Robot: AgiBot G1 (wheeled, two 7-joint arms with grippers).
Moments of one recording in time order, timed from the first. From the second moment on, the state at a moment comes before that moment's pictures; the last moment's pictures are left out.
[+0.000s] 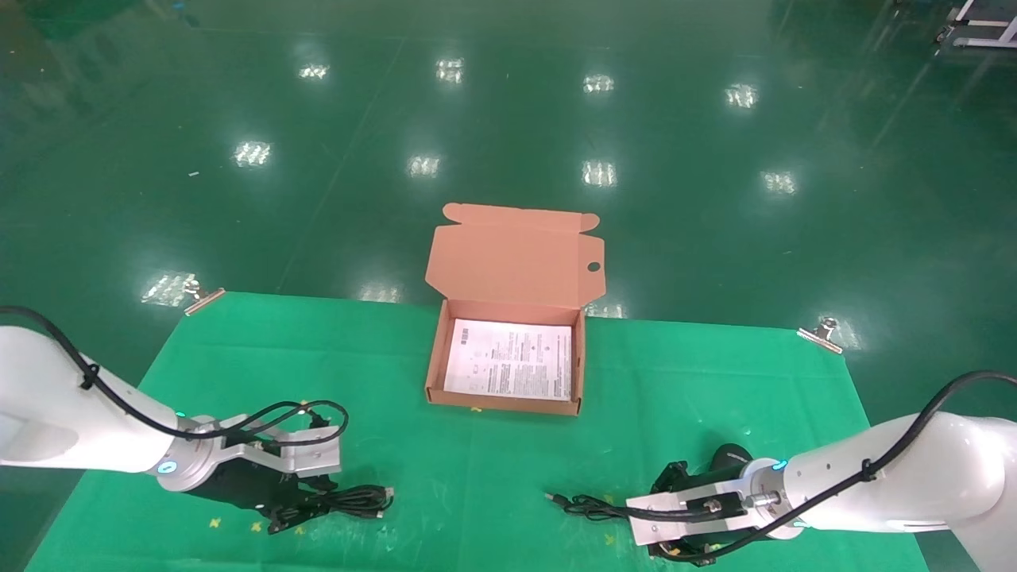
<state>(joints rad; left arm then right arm) -1.53 1.17 0.82 -0.25 1.83 1.14 0.15 1.31 -1.06 -0.83 0.82 -1.96 -1.08 -0.15</state>
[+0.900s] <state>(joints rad) -1.66 1.08 0.80 -0.53 1.86 1.12 0.09 1.47 -0.93 -0.68 1.02 -1.88 -1.03 0.02</state>
